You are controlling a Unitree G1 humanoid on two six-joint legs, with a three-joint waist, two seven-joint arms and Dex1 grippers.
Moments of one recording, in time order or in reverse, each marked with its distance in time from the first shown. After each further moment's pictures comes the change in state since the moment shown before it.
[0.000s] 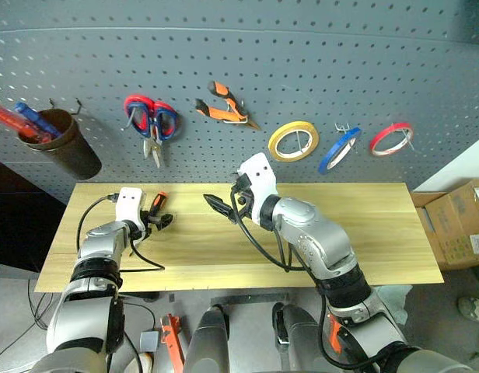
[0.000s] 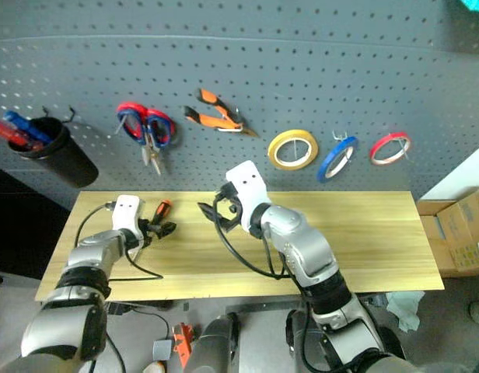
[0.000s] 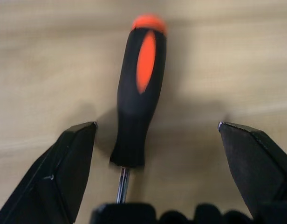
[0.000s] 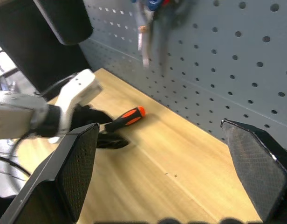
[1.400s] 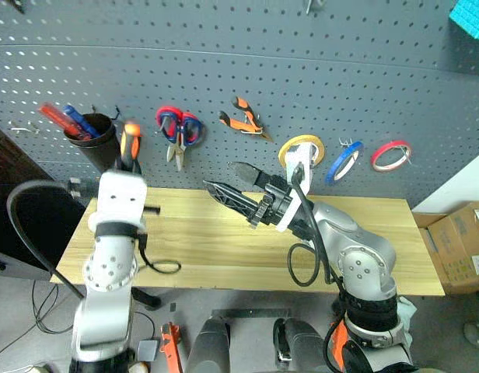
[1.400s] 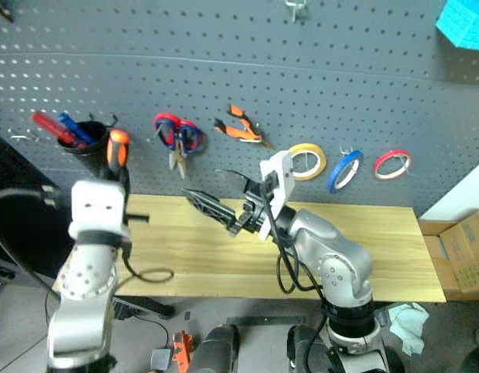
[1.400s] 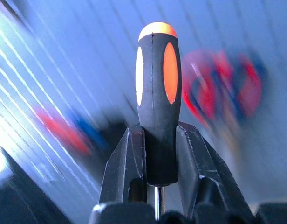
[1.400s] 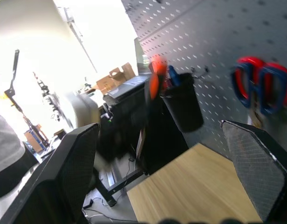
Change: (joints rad) left arm 0.495 -0.166 0.006 -1.566 0.368 0.039 0.566; right arm 0.092 0.013 -0.209 -0.242 0.452 0.037 0.071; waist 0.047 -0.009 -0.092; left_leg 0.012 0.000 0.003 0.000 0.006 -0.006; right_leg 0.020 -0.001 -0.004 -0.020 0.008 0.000
